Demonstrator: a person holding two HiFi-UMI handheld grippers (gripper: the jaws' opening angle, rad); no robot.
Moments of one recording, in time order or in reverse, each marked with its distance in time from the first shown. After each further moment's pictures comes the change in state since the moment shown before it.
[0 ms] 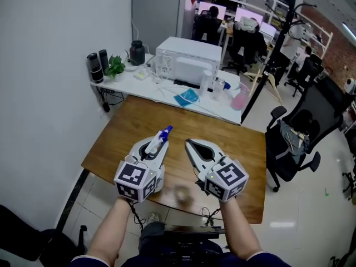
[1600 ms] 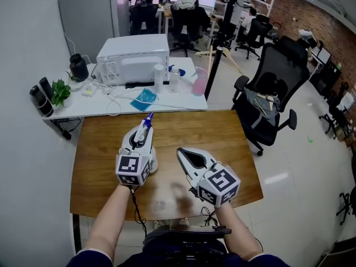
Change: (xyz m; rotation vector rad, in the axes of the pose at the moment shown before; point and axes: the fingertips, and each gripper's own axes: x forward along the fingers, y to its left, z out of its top) left arm 0.160 0.035 -0.028 0.021 -0.113 -0.179; right arm -0.011 -0.065 -0.039 0.106 0.078 -0.356
